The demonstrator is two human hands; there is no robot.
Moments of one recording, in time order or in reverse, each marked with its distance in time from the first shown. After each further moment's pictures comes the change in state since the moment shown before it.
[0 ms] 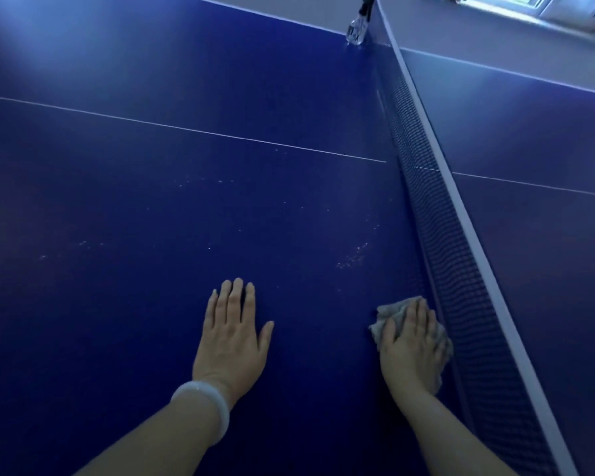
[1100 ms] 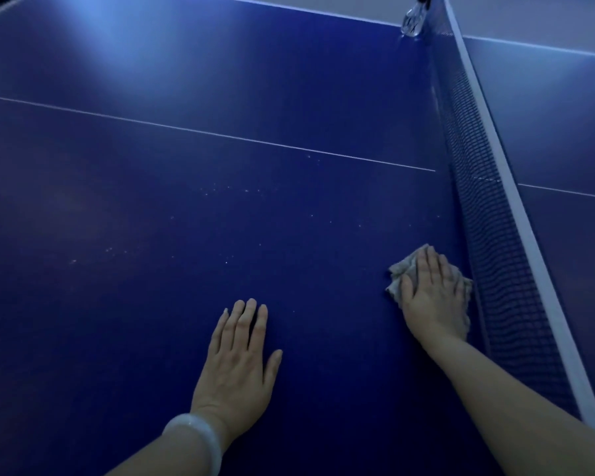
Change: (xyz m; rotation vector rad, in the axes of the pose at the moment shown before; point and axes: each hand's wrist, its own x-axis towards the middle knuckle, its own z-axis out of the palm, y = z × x) left_hand -0.004 0.006 -0.012 0.073 -0.044 -0.040; right_hand 0.137 -0.053 -0.004 -0.079 0.002 -0.383
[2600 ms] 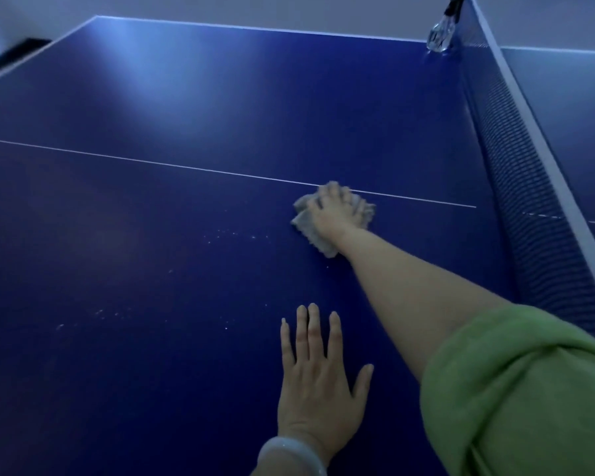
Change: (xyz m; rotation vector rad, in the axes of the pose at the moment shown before) left_hand 0.121 0.077 0.012 -0.060 0.047 -0.058; right_hand 0.213 -0.222 -0.016 0.260 -0.267 -0.236
